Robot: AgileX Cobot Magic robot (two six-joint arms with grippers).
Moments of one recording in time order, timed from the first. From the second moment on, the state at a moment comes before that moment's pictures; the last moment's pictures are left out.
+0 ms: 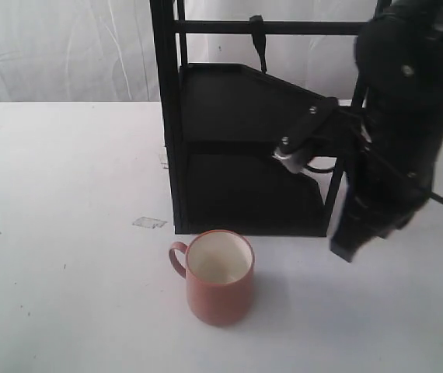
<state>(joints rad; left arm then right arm) -0.01 0.00 0.02 -0.16 0.42 0.42 0.58 1.50 -1.16 -0.27 1.22 -0.15</state>
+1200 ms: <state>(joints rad) -0.01 0.00 0.02 -0.16 0.42 0.42 -0.12 0.59 -0.89 0.28 0.64 -0.20</state>
